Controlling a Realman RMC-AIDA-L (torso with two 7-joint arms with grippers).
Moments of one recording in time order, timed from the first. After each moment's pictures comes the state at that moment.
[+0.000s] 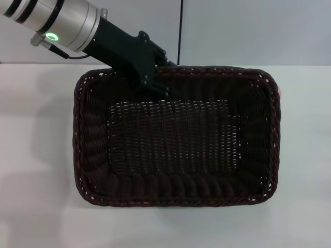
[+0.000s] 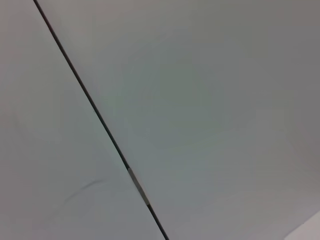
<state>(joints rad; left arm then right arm) -0.90 -2.06 0.95 1.04 2.34 1.70 -1.67 0.31 2.08 0.28 0.02 -1.45 -1.24 0.63</state>
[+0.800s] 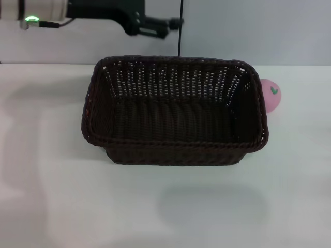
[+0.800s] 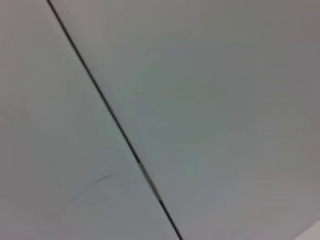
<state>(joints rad) -0.69 -2.06 0.94 1.11 1.90 1.43 -1.46 0.31 2.08 0.26 0.02 -1.46 -1.24 0.63</state>
